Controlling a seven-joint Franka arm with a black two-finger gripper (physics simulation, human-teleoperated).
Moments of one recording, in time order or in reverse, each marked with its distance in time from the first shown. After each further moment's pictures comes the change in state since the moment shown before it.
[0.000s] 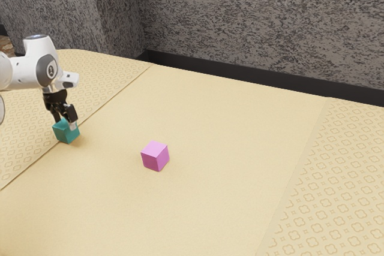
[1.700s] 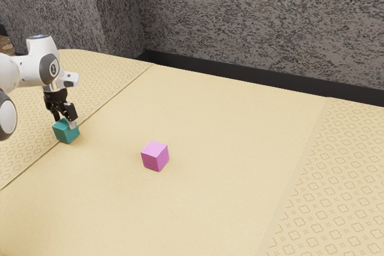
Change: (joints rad) arm 0.000 0.142 0.031 0.204 -0.020 -0.096 0.017
